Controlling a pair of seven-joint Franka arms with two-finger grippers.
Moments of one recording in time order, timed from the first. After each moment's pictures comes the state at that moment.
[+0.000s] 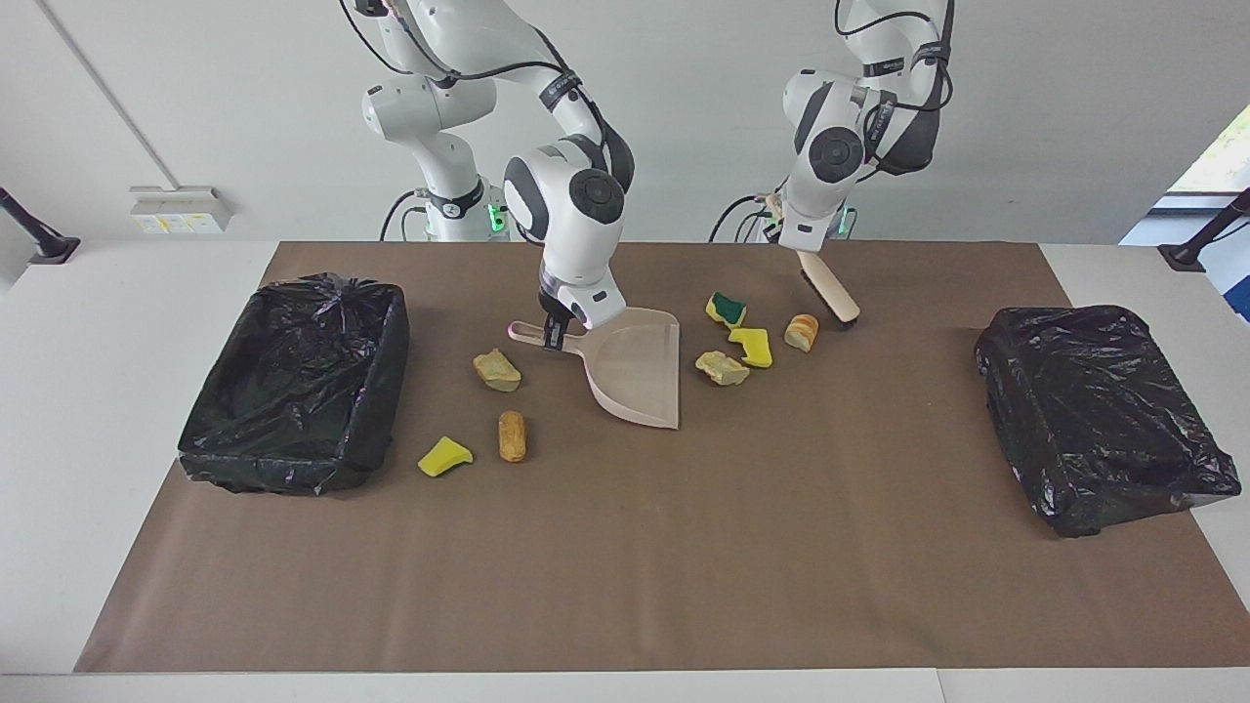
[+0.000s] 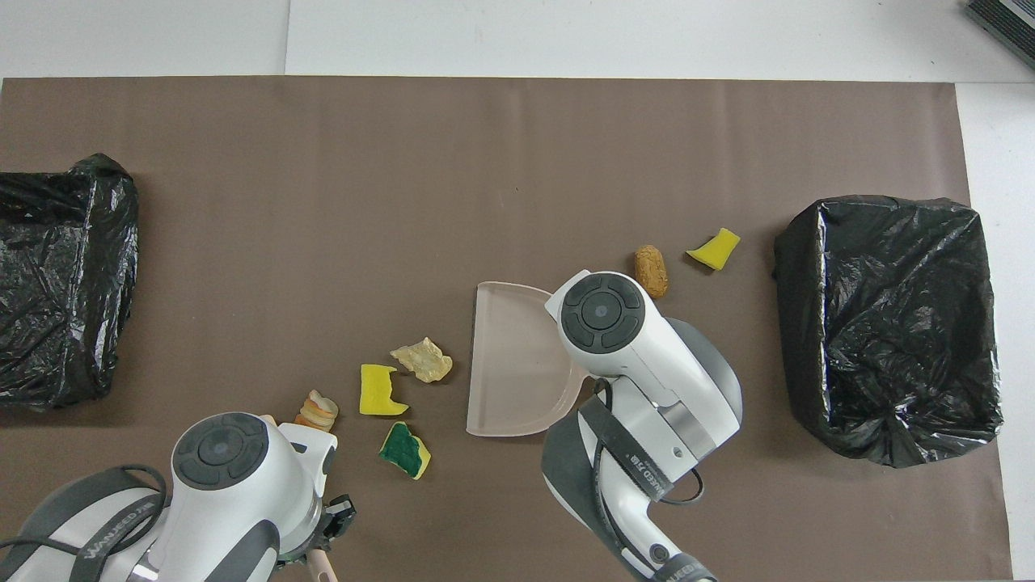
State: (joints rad) left arm -0.56 -0.38 0.03 -2.57 -0.16 1.76 -0.96; right arm 0.45 0.18 0.09 -1.97 -0.19 1.92 -0.84
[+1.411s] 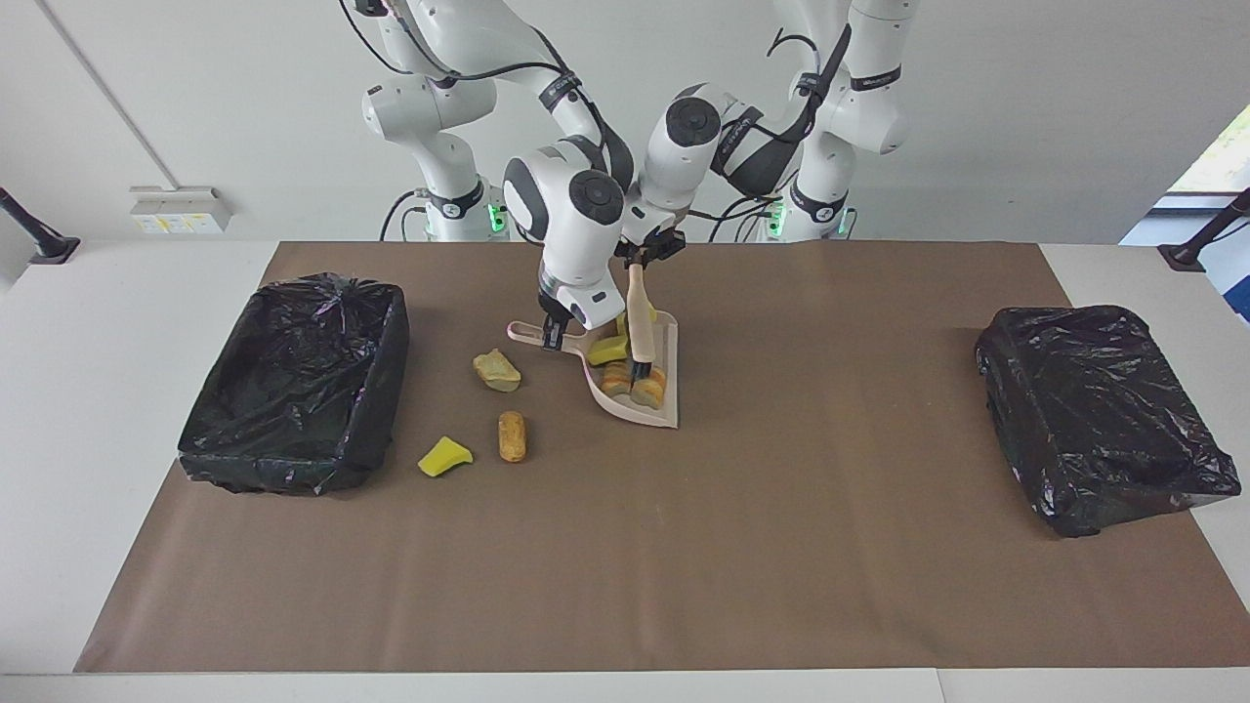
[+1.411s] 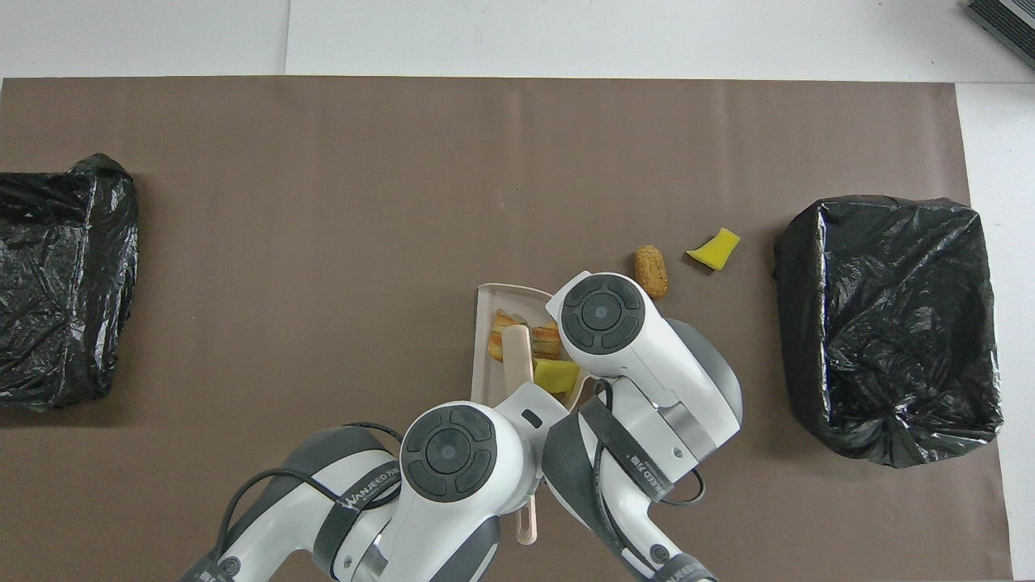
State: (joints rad) left arm -0.89 -0.01 0.03 -2.15 -0.34 2.11 -0.67; right arm 0.45 0.18 0.09 -1.97 -0.19 1.92 -0.84
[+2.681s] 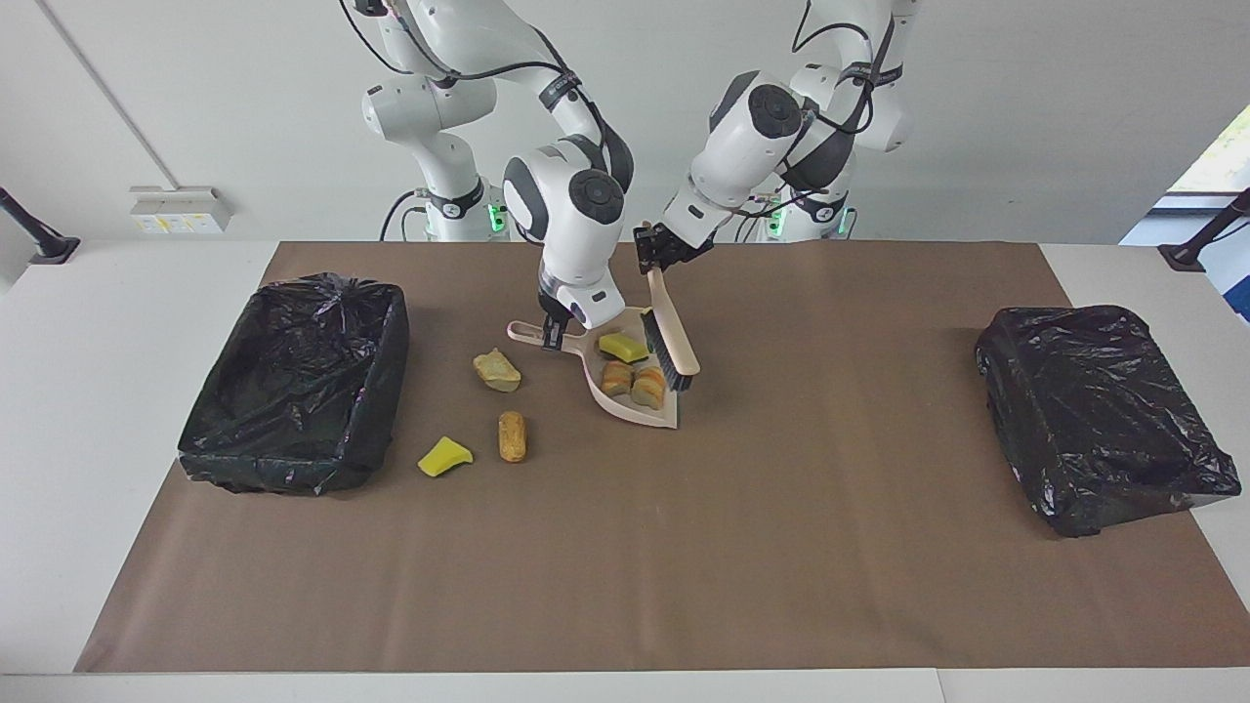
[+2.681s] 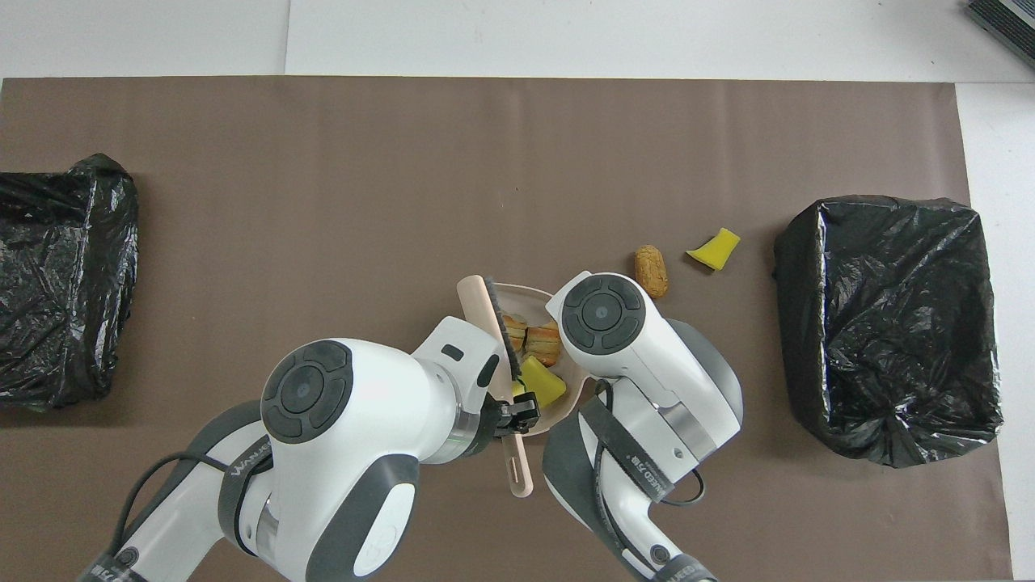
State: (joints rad) left arm -0.78 -0.07 0.06 -2.13 -0.52 2.16 -0.67; right arm 0.45 0.18 0.09 -1.97 -0.19 1.92 -0.84
